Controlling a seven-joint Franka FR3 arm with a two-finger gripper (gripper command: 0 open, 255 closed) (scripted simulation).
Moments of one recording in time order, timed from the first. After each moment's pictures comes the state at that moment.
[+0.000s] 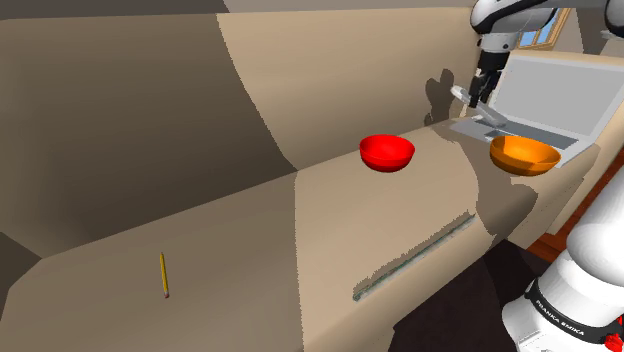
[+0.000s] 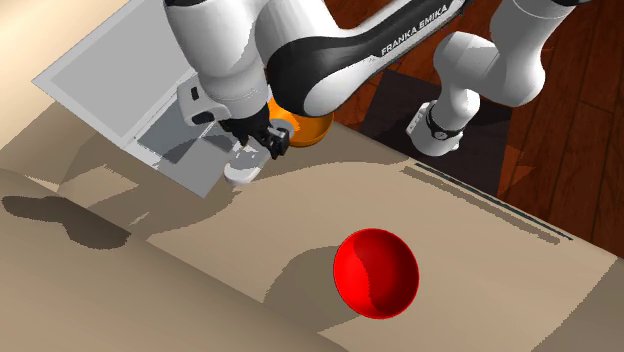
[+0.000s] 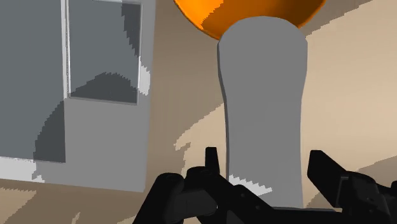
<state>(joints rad) -0.23 0.09 -0.55 -1.77 0.04 1.84 -0.75</state>
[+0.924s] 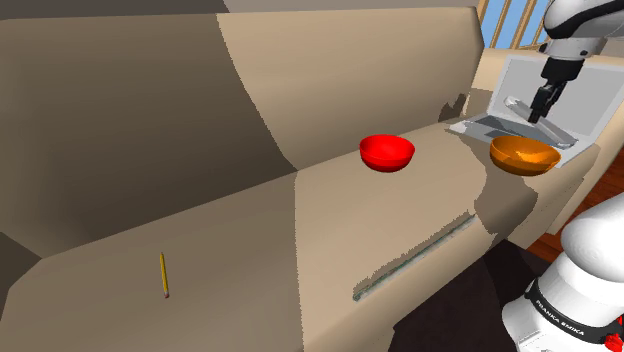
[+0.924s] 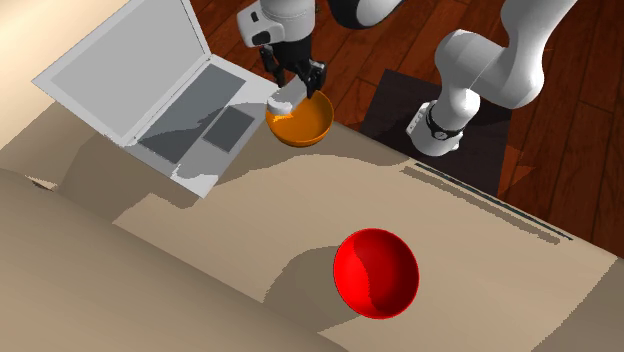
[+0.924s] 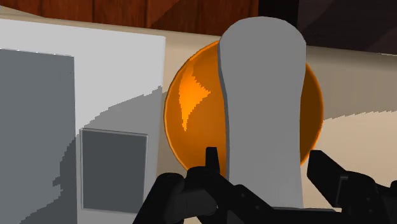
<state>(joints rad) -0.33 -0.33 -0.60 -2.16 -0.21 1.87 -0.80</state>
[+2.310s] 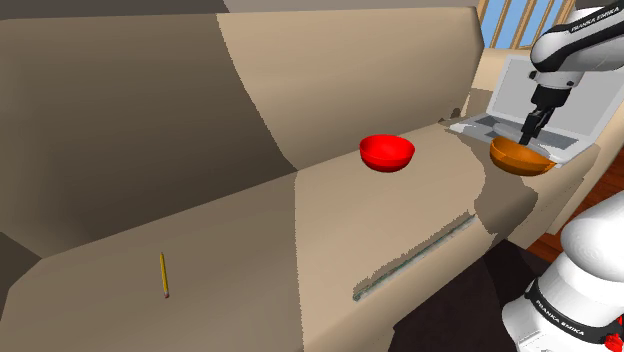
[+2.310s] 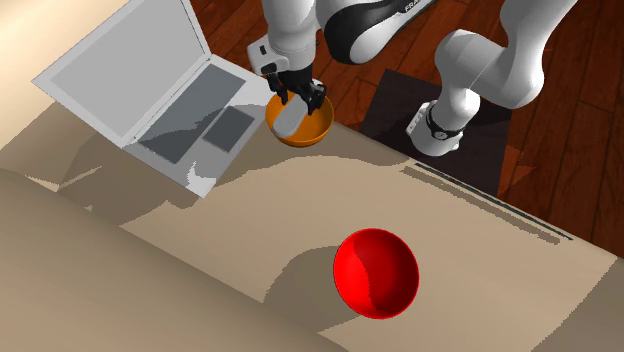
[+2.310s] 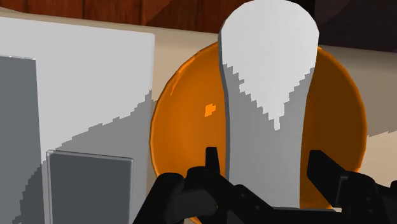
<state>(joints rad) -0.33 -0.29 -0.64 -2.31 -0.21 2.05 -0.82</state>
